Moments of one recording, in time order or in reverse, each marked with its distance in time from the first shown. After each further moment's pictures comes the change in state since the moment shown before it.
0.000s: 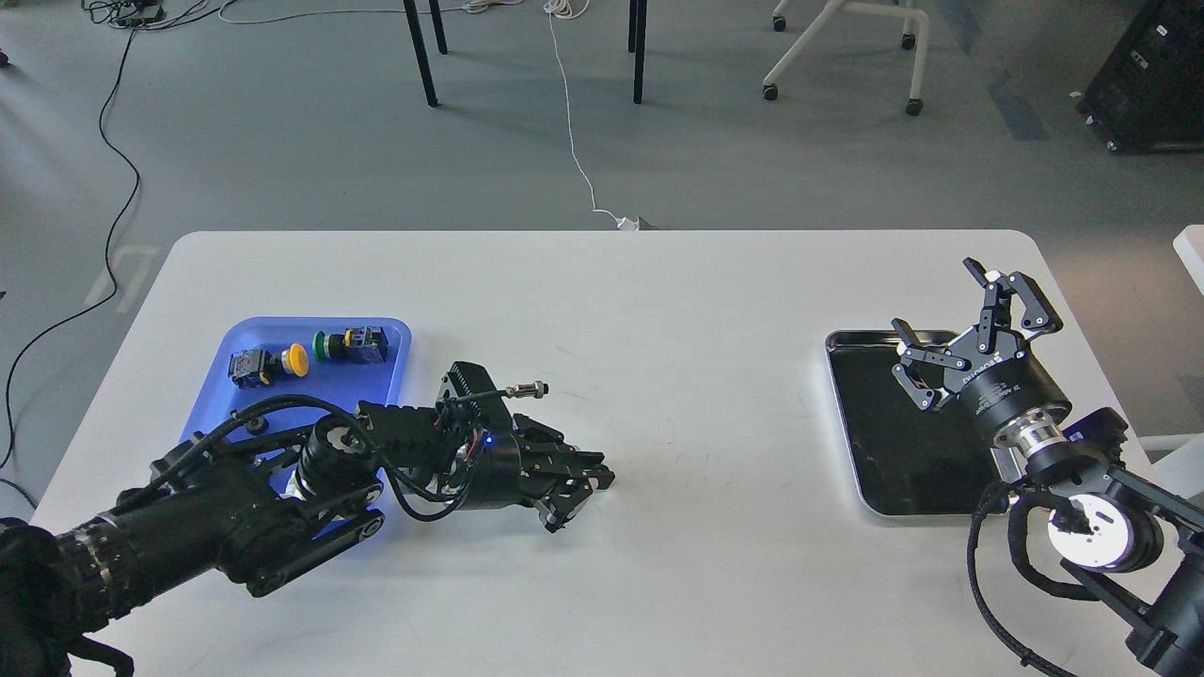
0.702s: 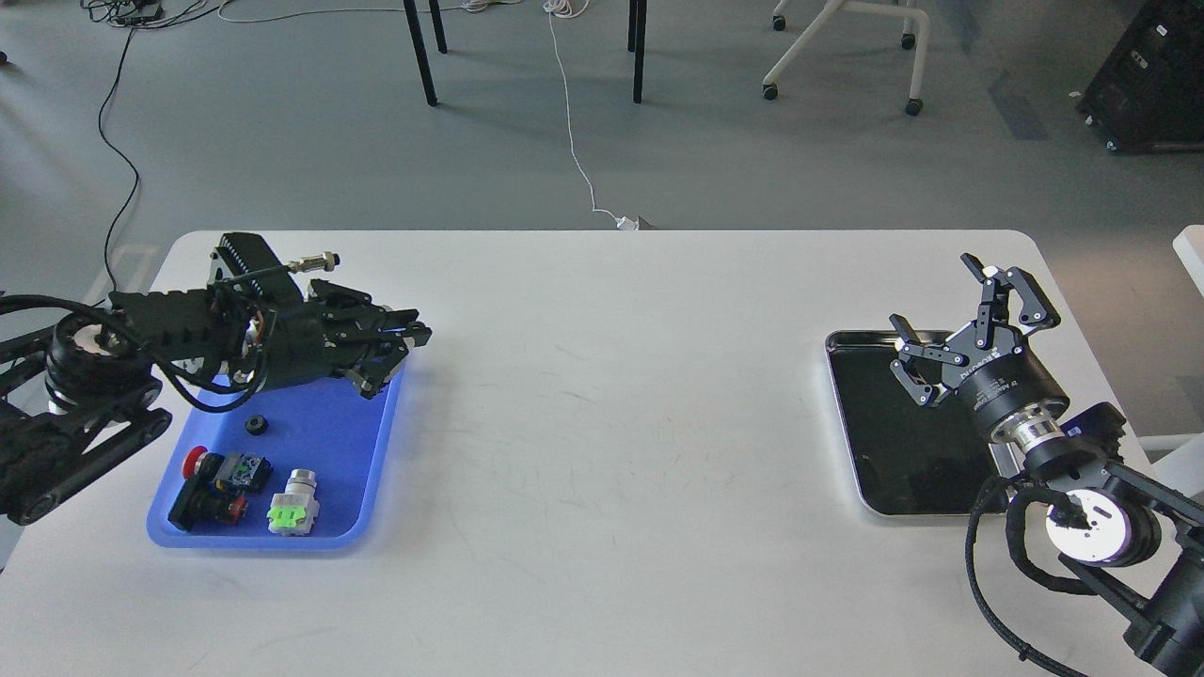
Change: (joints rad) left arm -0.052 0.477 -0.141 -0.137 0.000 0.056 0.001; right arm 0.013 0.001 -0.006 -0.002 -0.001 -0.003 0.000
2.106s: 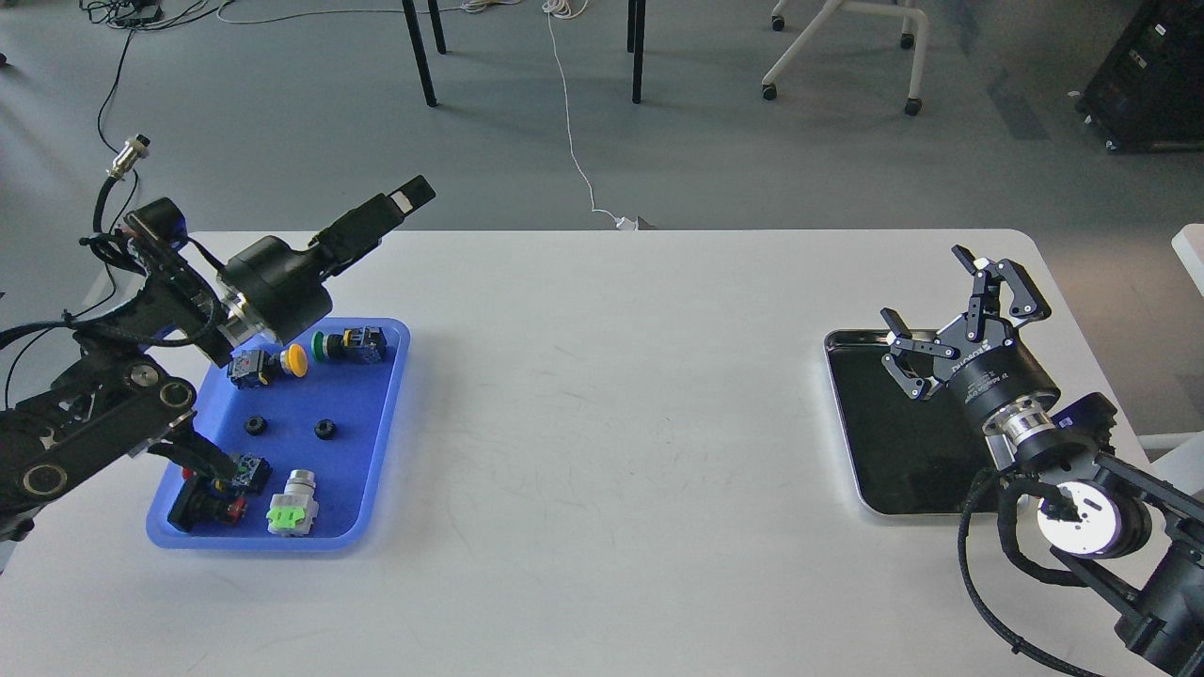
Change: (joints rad) left arm 0.167 -0.126 -0.199 -0.113 -1.190 0.080 0.000; right arm 0.021 0.013 -0.009 -0.002 -0.025 -0.005 0.000
